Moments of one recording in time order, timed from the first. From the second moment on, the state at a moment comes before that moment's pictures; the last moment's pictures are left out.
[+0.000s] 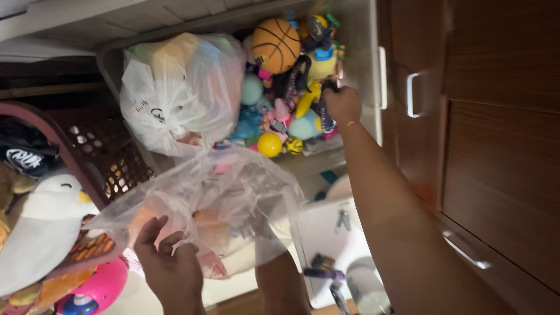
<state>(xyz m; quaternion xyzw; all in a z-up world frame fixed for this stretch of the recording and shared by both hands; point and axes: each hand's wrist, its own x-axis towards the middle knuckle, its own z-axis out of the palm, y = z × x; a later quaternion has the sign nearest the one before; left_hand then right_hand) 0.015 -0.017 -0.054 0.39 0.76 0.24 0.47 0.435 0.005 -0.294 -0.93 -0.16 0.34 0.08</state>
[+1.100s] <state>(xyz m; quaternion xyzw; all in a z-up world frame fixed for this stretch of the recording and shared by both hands) -0.006 -0.018 0.025 0.20 0.73 0.30 0.58 0.338 0.008 -0.179 -0.76 -0.29 0.31 0.50</state>
